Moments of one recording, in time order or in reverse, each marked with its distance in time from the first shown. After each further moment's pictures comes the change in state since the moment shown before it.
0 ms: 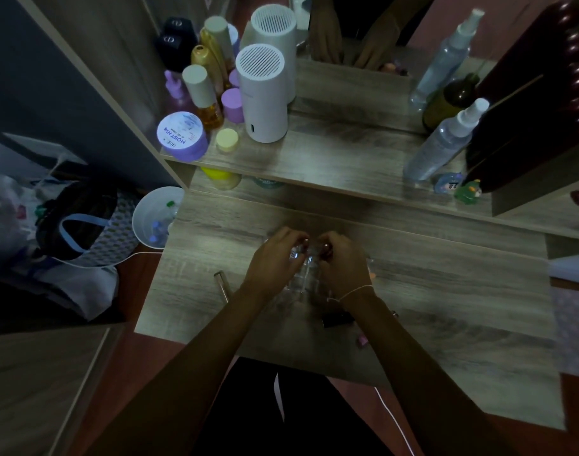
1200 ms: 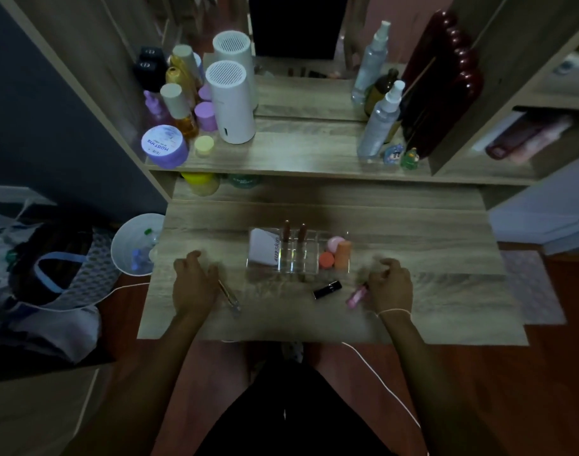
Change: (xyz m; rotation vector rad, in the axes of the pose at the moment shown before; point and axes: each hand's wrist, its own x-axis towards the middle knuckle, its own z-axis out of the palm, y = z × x) left_hand -0.077 -0.082 -0.041 0.100 0.178 -0.566; right_hand -0.109 0.084 -0.021 0.087 0.379 0.581
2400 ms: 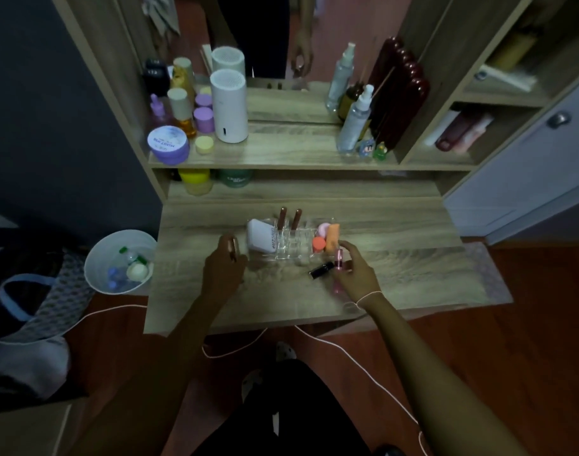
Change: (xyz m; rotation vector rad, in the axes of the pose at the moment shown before) left_hand -0.031 0.013 -0.017 -0.292 -0.262 0.242; right_hand -0.085 -0.029 0.009 0.125 -0.199 -0.122
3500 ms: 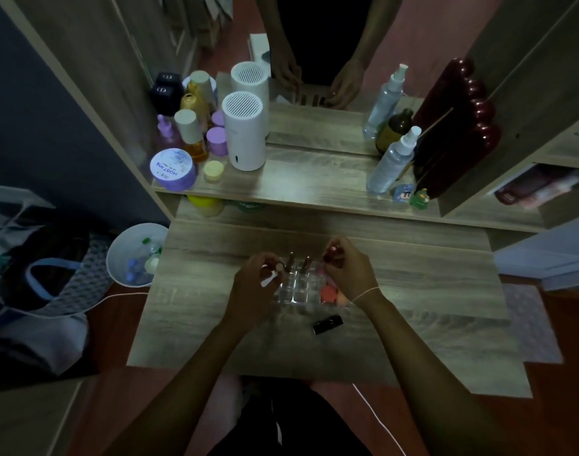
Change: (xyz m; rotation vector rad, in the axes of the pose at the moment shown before) left_hand 0.047 0.056 0.043 -0.235 0.039 0.203; right_hand 0.127 -0.069 -0.010 -0.031 -0.186 -0.314
